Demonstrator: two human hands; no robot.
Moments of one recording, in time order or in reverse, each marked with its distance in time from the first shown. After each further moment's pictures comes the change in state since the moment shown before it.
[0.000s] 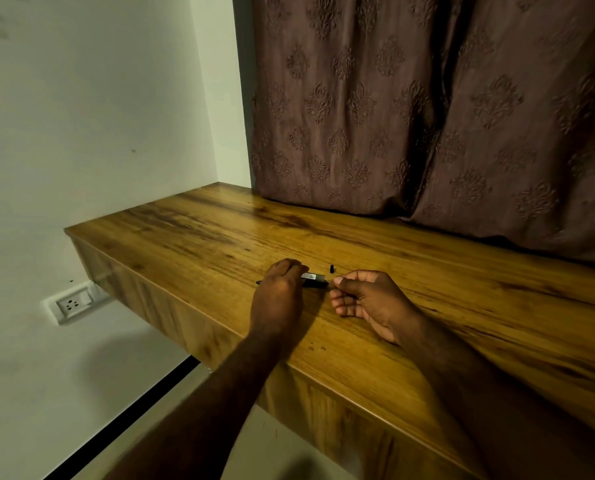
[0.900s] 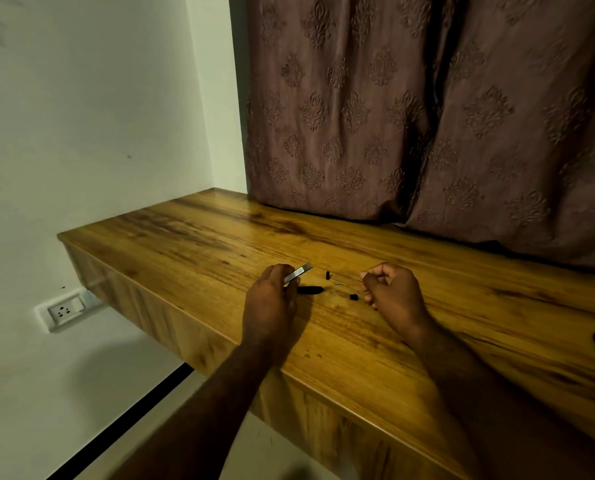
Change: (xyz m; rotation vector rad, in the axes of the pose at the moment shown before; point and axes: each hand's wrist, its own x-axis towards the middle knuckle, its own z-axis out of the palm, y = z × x) left_hand 0.000 -0.008 0.002 -0.193 0.050 -0.200; right_hand 0.012 0.000 -0.031 -0.448 0.402 -0.349
